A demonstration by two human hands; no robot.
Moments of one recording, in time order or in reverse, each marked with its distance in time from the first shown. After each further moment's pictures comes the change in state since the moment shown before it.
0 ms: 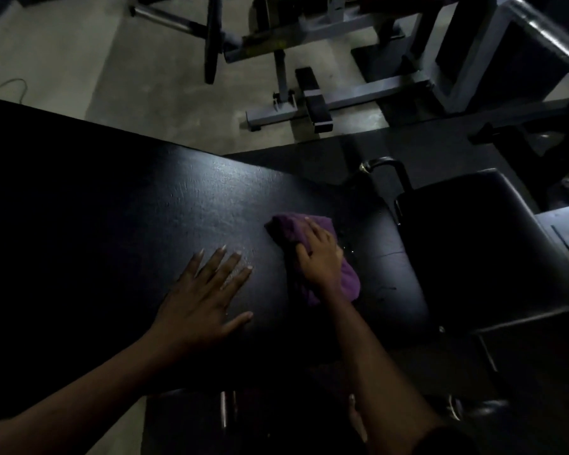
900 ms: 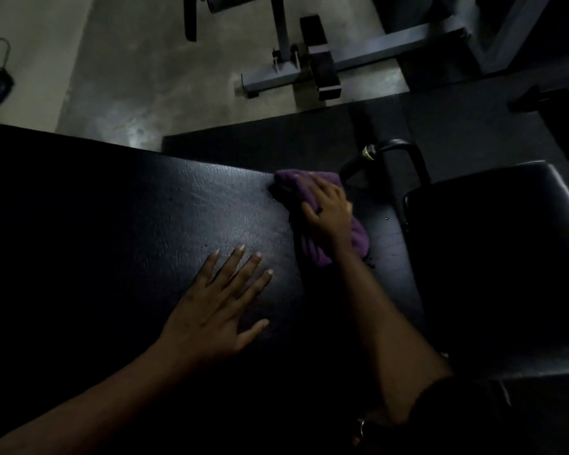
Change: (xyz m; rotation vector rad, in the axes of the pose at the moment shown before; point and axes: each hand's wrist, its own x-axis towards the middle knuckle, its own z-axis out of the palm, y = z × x) left_hand 0.106 0.046 0.035 0.078 -0.066 0.079; right_hand 0.145 0.077 -0.012 0.061 0.063 -0.139
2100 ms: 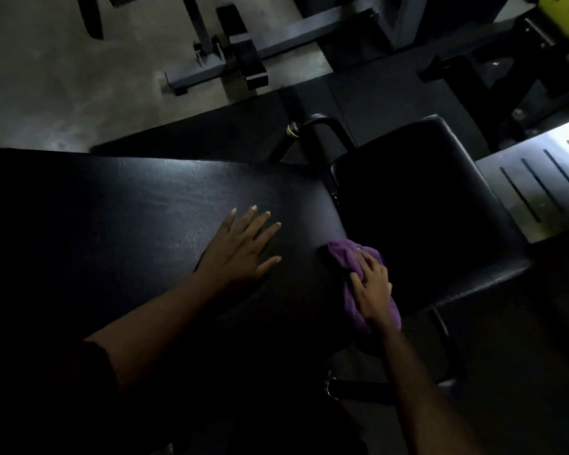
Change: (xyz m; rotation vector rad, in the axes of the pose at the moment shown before) left_hand 0.110 0.067 0.009 -0.073 -0.063 0.147; right_hand -0.194 0.146 -0.074 -0.120 0.051 0.472
